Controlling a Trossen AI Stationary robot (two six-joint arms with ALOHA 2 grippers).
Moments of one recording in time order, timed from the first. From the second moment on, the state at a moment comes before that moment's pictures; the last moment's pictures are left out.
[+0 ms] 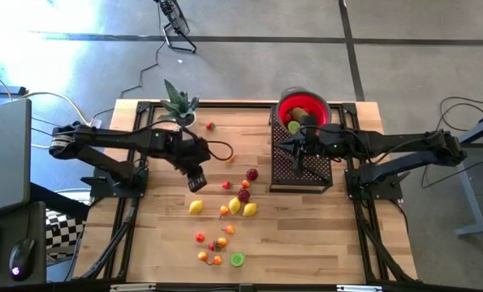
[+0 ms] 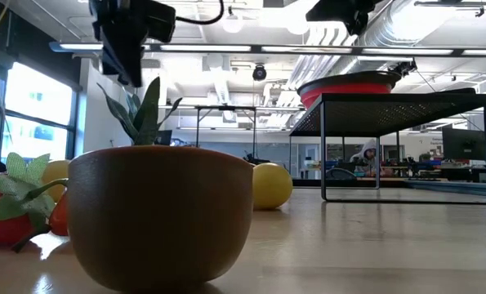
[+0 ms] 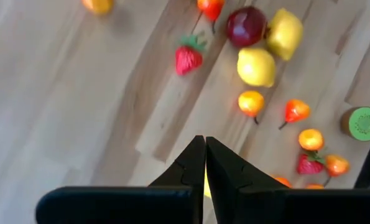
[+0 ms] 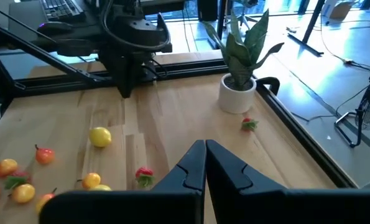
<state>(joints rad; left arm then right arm) 0.01 1.28 1.11 -0.93 0.08 -0.54 -0.02 1.05 0.91 -0.20 0.20 0.09</state>
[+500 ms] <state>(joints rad) -0.05 1.28 1.11 -0.95 0.09 -0.71 -0.02 1.05 0.91 -0.20 0.20 0.07</state>
